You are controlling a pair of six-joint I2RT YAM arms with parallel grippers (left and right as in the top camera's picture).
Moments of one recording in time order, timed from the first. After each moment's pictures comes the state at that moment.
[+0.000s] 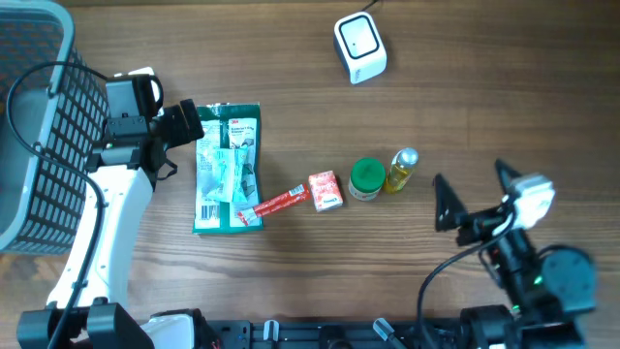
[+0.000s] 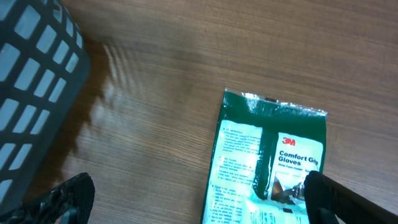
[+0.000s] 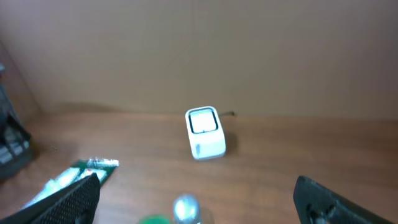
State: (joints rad) left arm 0.07 1.42 1.05 -0.52 -0.11 -0.18; right arm 0.10 0.32 0.57 -0.35 -0.18 0.11
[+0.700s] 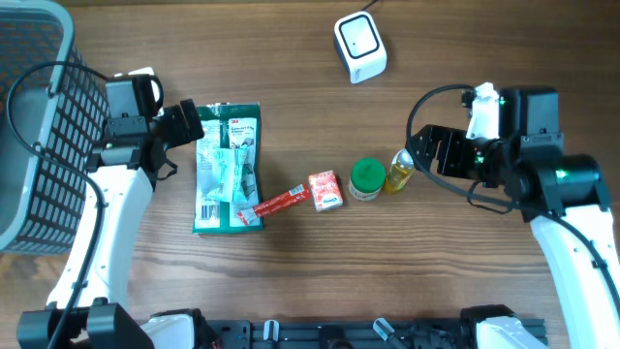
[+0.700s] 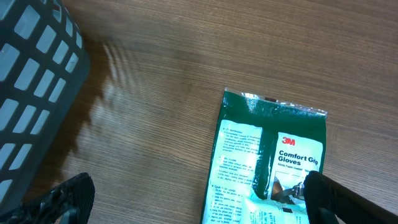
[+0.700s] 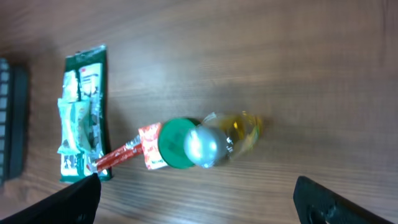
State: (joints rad) left arm 0.07 1.42 1.05 -0.52 -0.11 -0.18; right arm 0.10 1.21 1.17 -0.98 -0.31 0.32
